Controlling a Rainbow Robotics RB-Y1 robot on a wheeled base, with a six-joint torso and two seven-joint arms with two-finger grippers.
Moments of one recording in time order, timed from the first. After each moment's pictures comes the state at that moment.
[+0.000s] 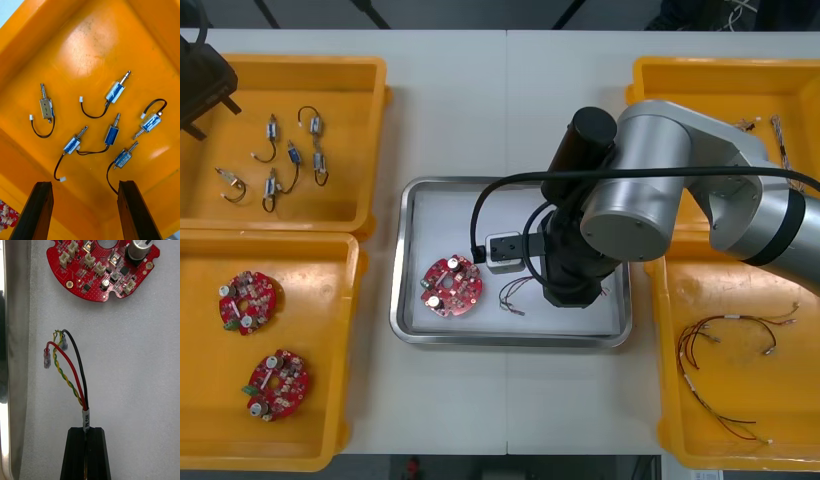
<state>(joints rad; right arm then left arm) -0.93 -0.68 0.90 -1.87 -0.94 1.50 2.00 -0.94 1.01 -0.30 -1.34 0.90 1.60 -0.46</state>
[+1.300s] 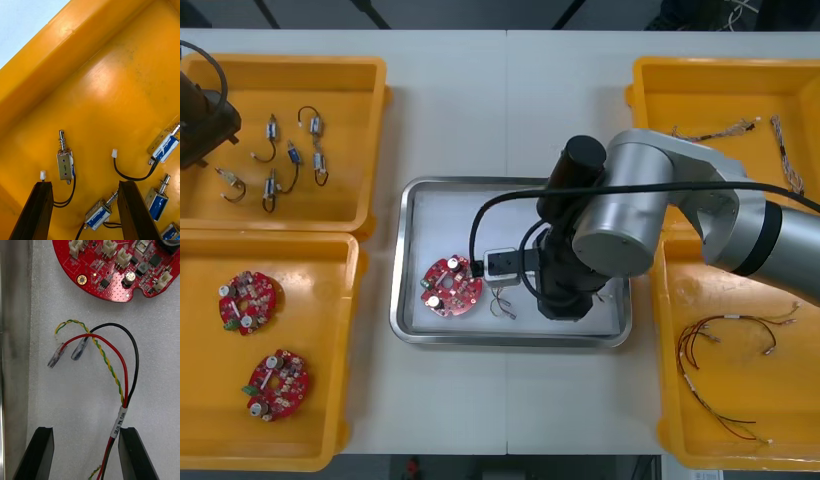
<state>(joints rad) -0.93 -0.68 0.98 -1.79 -0.97 1.39 2.00 -0.94 1.01 -0.56 -1.09 0.87 1.25 -0.46</state>
